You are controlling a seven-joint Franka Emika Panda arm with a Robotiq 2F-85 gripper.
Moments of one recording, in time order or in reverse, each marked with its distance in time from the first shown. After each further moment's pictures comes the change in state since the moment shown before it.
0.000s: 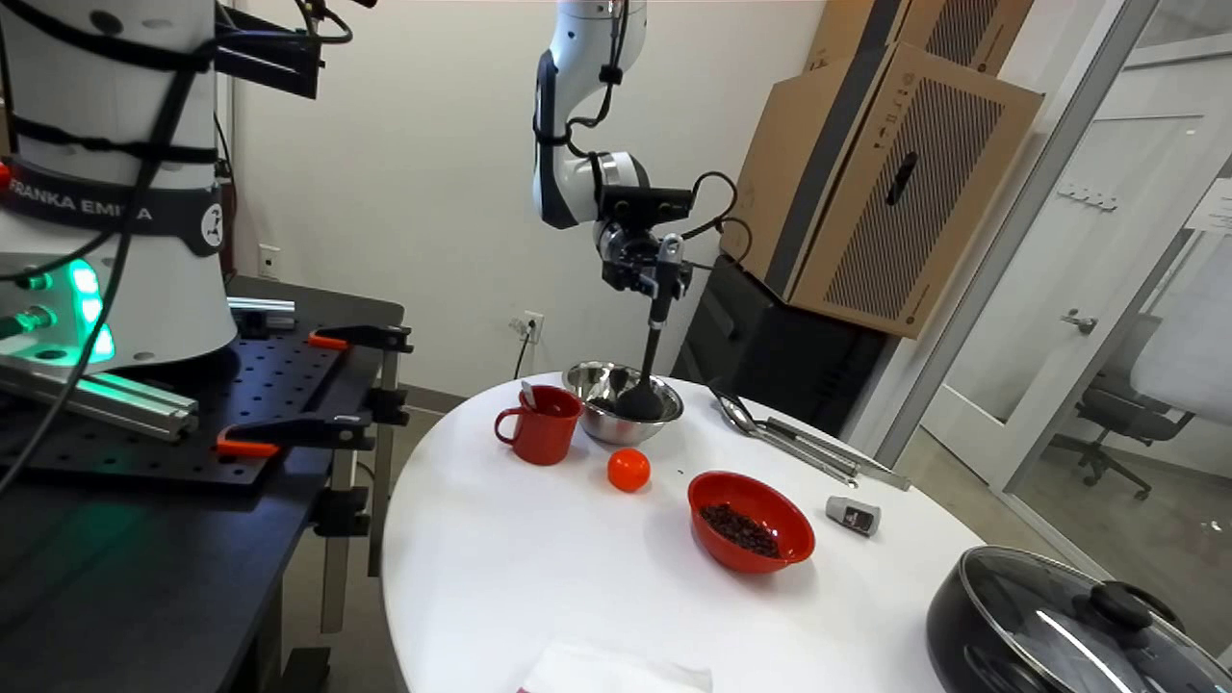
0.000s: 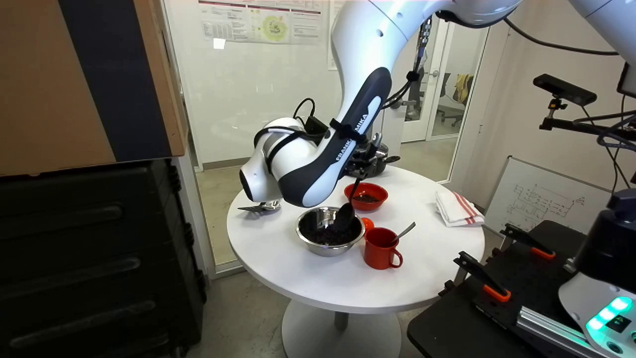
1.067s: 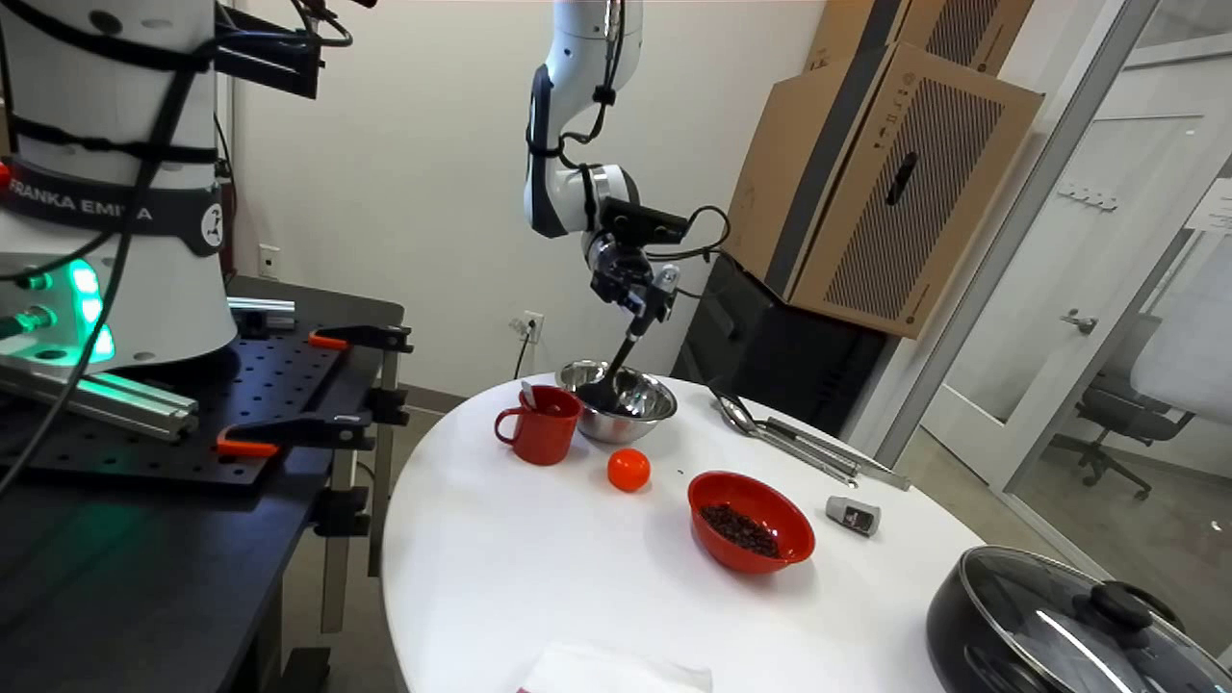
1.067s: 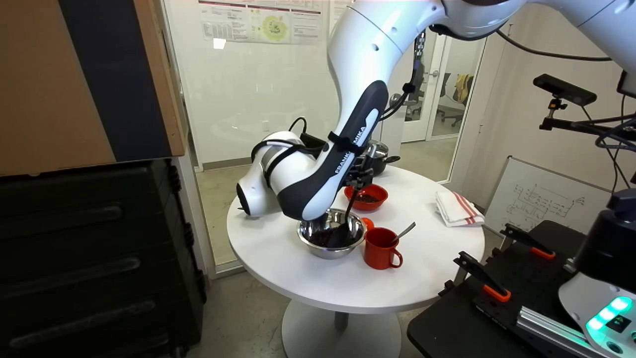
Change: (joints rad) arm -0.004 0.054 0.031 0.018 -0.006 0.038 -0.168
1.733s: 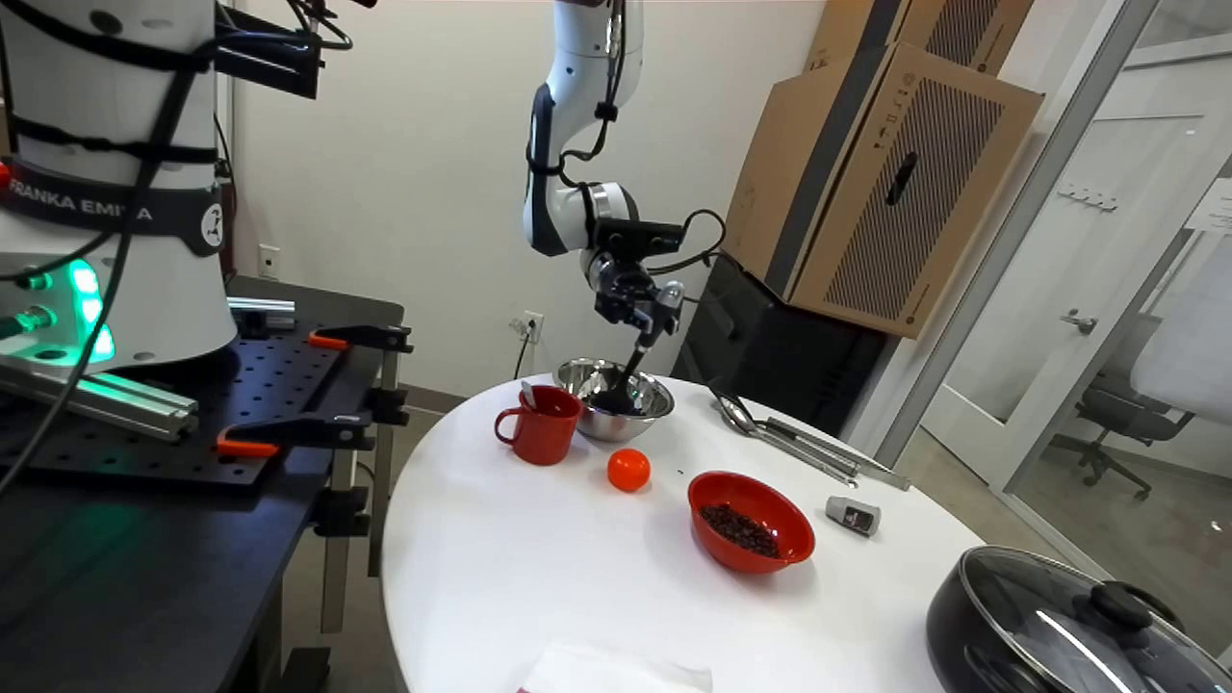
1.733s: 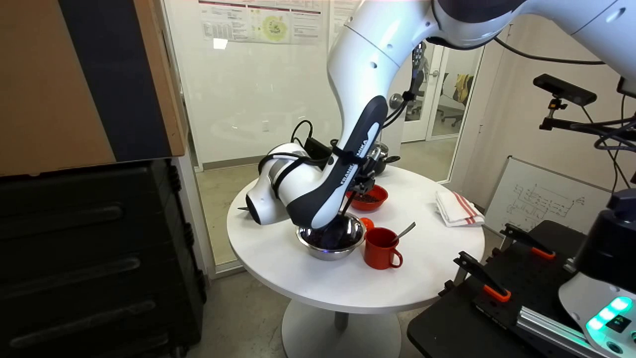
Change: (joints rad) arm 0.003 0.047 -0.034 0.011 -0.053 -0.004 0.150
